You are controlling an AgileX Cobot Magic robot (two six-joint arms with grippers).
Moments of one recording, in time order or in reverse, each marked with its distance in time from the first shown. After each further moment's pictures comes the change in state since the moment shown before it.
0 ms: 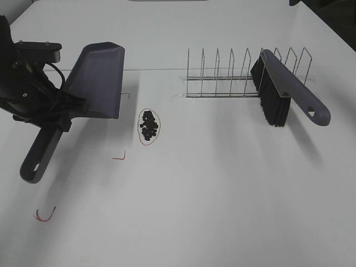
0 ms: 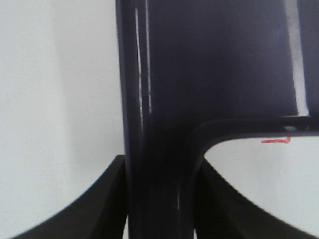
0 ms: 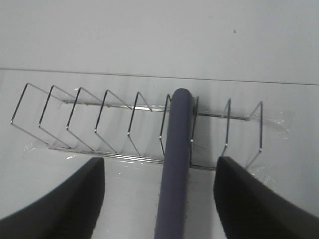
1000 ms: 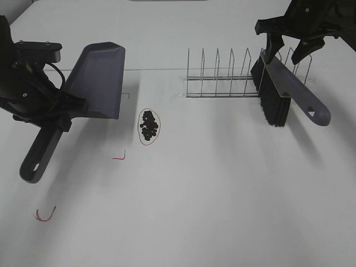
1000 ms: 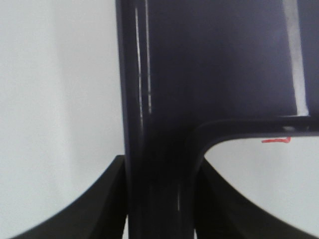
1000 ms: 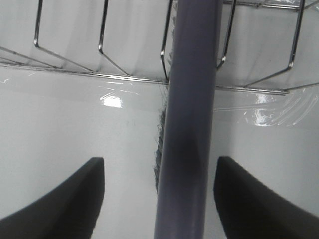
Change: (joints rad) left arm 0.000 0.000 0.000 0.000 0.000 0.004; right arm 0.047 0.338 -0.301 -0.108 0.373 0.134
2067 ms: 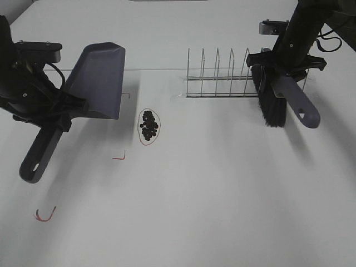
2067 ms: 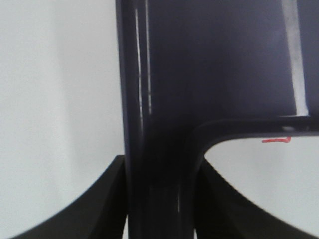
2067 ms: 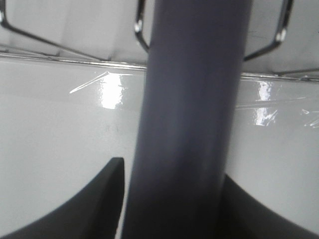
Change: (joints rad) left arm 0.000 0.000 0.000 0.000 -0.001 0.001; right arm 0.000 0.141 -0.003 0.002 -0.028 0.017
